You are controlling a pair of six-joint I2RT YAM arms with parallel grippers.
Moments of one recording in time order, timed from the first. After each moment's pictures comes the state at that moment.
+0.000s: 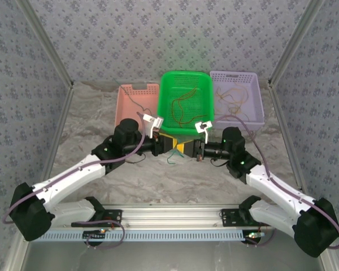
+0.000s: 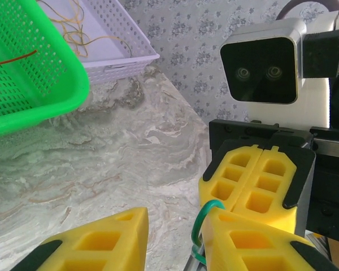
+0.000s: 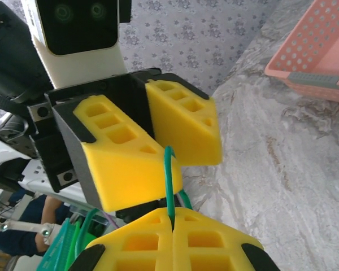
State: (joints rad) left arm -0.79 1.14 0.83 -0.01 0.46 -0.58; right arm 0.58 0.98 0.57 0.27 -0.78 0.77
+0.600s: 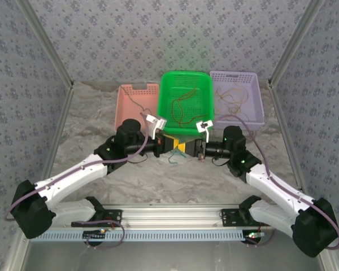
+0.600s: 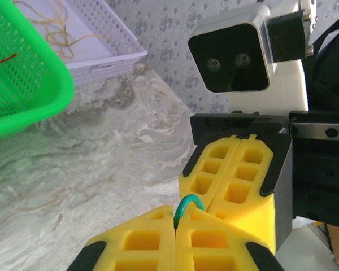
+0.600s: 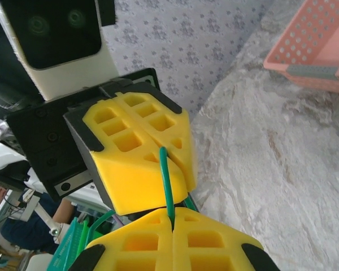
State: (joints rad) left arm -0.82 1.15 0.85 -0.01 0.46 -0.53; right arm 0.55 0.99 0.58 0.22 -0.82 0.79
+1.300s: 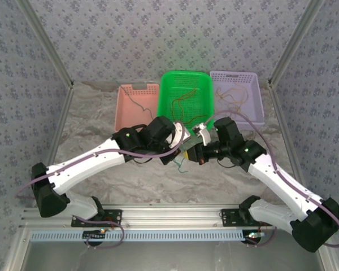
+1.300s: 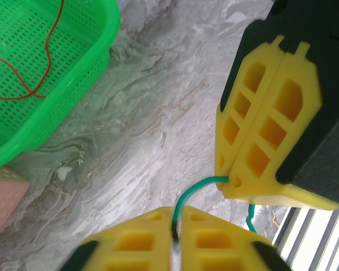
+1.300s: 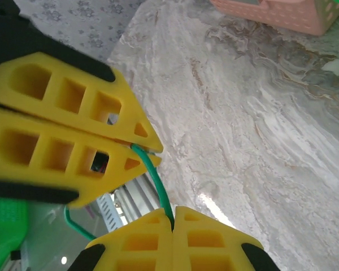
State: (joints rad) left arm -1.04 1.41 1.36 -0.83 -0.01 0.00; right arm 0.59 1.03 0.88 -0.56 -0.64 0.32
